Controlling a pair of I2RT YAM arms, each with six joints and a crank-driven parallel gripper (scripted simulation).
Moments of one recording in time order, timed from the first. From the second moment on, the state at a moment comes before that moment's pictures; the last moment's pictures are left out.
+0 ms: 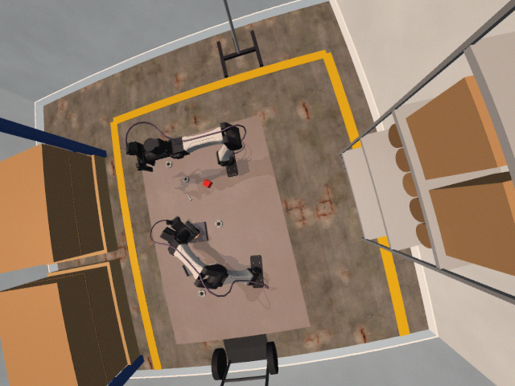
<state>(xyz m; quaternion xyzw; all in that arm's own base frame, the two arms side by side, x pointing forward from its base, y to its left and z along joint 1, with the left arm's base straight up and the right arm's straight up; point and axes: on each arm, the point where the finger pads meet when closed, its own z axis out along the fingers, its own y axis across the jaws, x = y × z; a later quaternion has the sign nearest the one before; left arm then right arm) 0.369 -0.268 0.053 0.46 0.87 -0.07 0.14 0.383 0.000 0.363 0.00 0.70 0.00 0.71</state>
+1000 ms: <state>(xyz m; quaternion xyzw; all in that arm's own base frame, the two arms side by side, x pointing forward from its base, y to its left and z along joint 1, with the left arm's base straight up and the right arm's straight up) 0.368 -0.268 0.035 0.46 0.87 -0.07 0.13 0.383 0.000 0.363 0.00 0.70 0.00 0.71</state>
